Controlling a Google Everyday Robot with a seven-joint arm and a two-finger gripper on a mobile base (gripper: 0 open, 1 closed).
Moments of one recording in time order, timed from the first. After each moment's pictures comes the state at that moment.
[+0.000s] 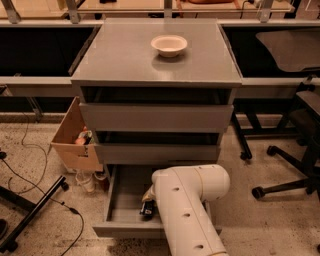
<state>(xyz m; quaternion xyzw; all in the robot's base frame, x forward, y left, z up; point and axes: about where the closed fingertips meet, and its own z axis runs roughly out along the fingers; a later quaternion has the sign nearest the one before) 0.672 0.030 0.134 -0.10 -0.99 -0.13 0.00</state>
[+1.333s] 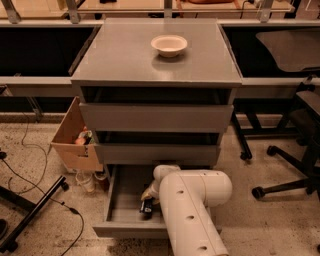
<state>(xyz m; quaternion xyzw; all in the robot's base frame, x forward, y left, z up) 0.682 0.033 0.138 -0.07 -0.98 -0.16 0.02</state>
